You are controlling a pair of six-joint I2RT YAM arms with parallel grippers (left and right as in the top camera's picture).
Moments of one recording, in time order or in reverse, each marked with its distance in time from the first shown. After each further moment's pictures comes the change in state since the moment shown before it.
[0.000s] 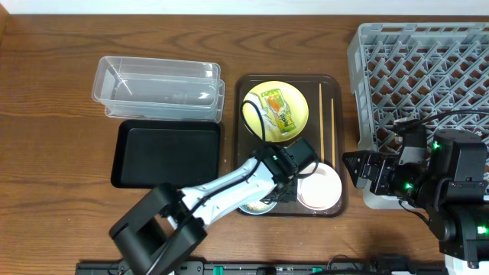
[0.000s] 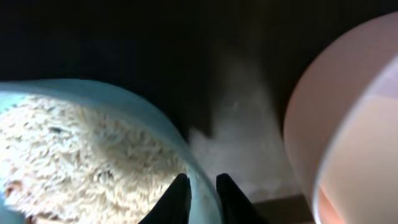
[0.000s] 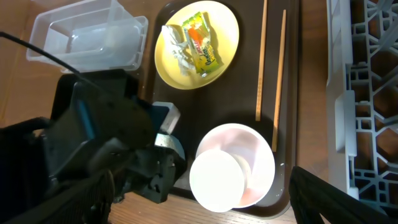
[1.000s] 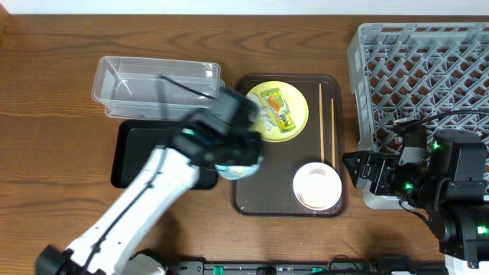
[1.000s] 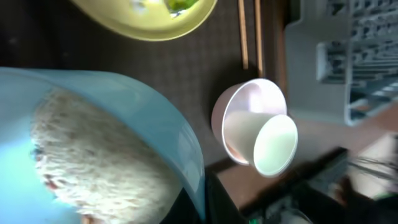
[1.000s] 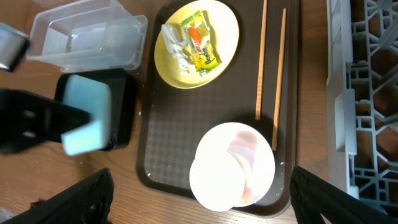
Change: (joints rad) left arm 0.432 -0.401 0.067 -0.166 0.334 0.371; right arm 0.000 0.000 0.000 -0.004 0.000 0.000
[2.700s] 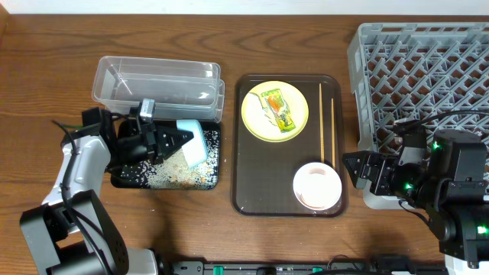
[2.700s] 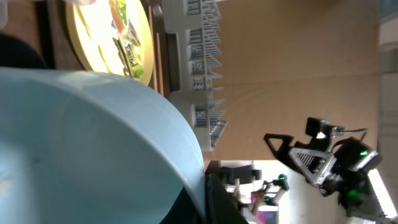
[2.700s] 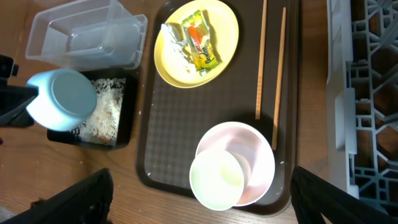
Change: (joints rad) left arm 0.831 0.192 -0.280 -0.043 0.994 0.666; right arm 0.000 0.000 0.000 -0.003 0.000 0.000
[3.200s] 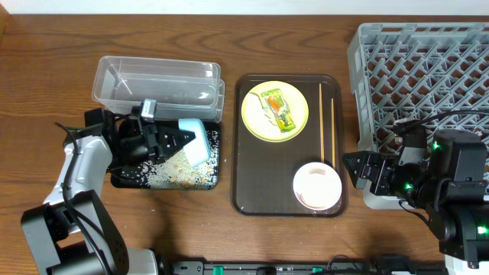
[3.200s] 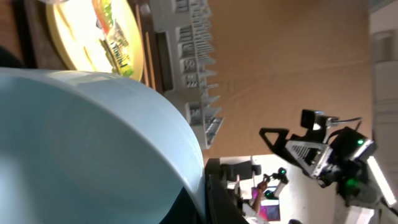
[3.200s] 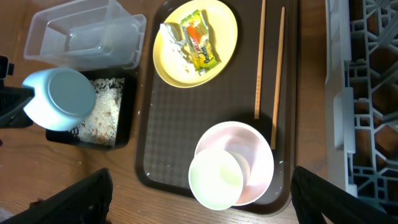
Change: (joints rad) left arm -0.012 0.000 -0.006 0.031 0.035 0.054; right arm 0.000 0.000 0.000 -0.003 0.004 0.000
